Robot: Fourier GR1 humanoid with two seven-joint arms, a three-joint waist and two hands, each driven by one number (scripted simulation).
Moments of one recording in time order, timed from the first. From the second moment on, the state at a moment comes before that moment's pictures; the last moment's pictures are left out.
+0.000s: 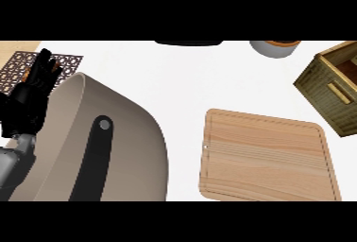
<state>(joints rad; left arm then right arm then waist) -0.32 0.61 -0.21 -1.45 0.37 0.38 0.05 -1.23 -0.76 0.00 -0.09 1.10 -0.19 0.45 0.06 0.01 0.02</state>
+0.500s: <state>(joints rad) -0.33 0.61 -0.23 -1.45 0.36 0.38 0.07 -1.20 -0.77 -0.02 -0.07 1.08 -0.14 0.42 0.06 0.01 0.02</state>
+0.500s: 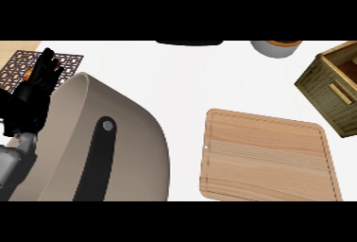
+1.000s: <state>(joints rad) -0.33 0.61 -0.22 -1.45 0.37 0.38 0.07 -1.17 -0.77 -0.06 -0.05 1.04 -0.10 0.44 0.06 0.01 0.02</state>
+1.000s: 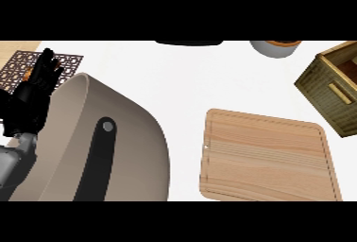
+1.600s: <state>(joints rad) -0.32 0.61 -0.22 -1.45 0.37 0.39 0.05 -1.16 -0.76 -0.12 -0.10 0.98 -0.19 0.52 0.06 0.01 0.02</state>
